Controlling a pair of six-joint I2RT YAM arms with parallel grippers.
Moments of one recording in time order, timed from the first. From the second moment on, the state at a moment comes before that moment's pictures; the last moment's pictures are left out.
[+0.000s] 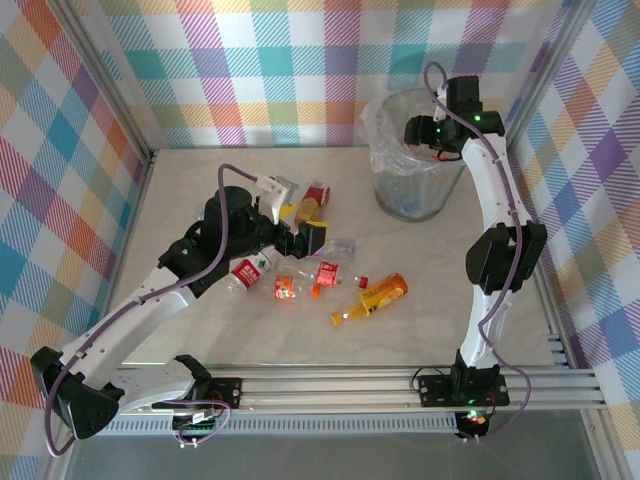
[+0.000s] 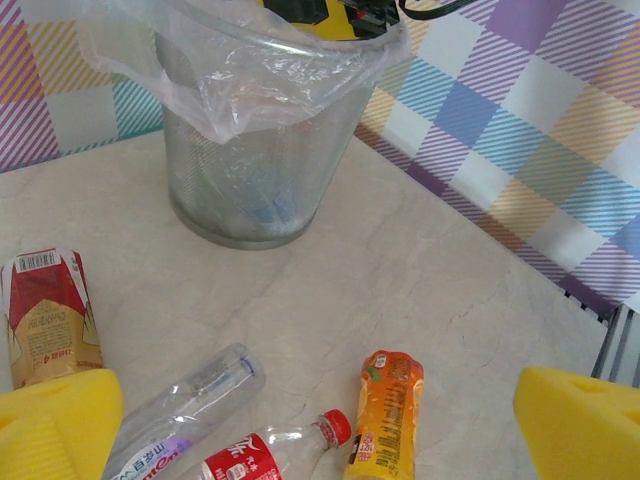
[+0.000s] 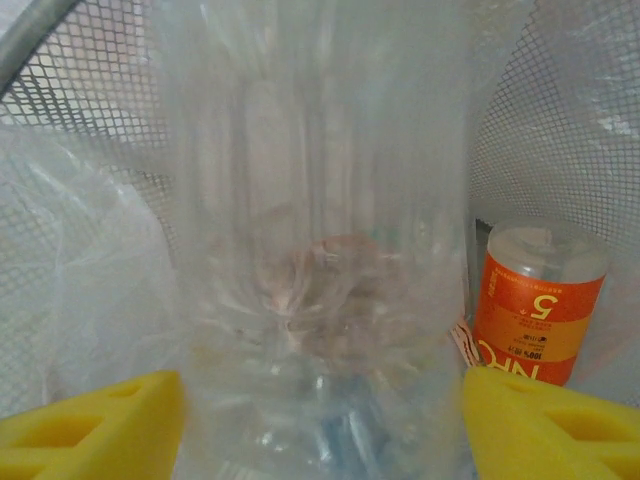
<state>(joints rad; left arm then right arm) -0.67 1.12 1.13 -0.35 0.23 -0.18 0.10 2.05 2.21 -0.96 -0.13 0.20</state>
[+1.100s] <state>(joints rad) -0.67 1.13 1.13 -0.38 0.25 -0.18 0.35 1.66 1.89 -0.83 0.10 0.17</state>
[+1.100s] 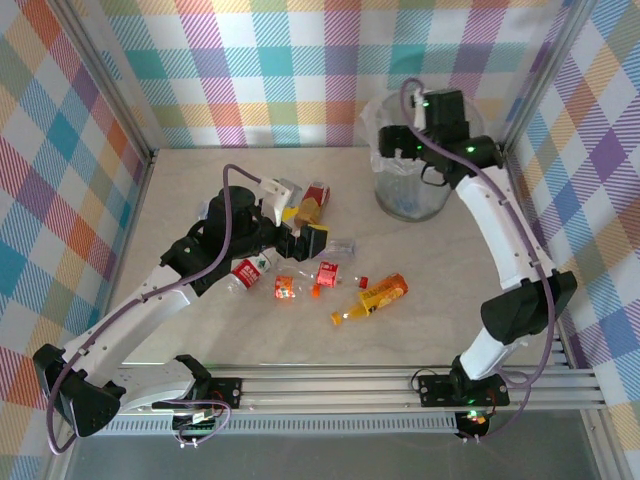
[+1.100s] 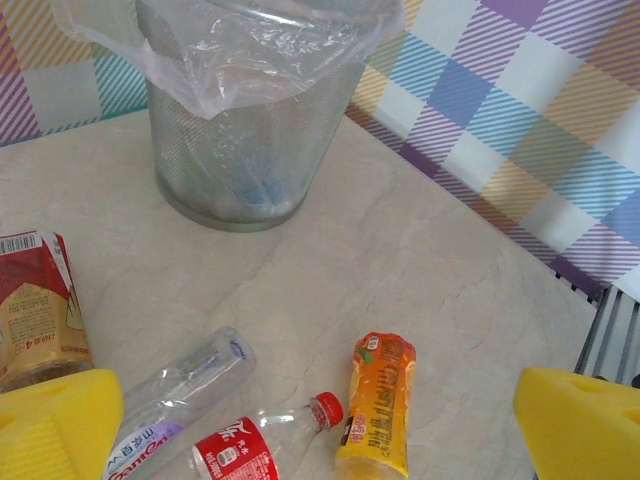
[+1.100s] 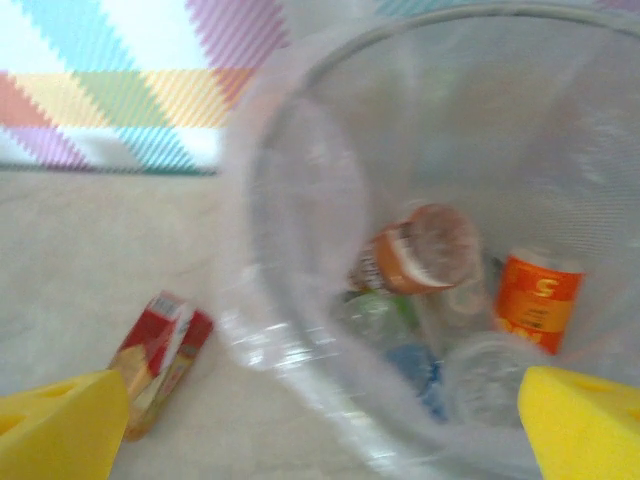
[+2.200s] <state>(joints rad) -0.67 1.10 1.13 -0.40 0.37 -0.09 0.58 1.84 1.45 -0.74 -0.24 -0.01</state>
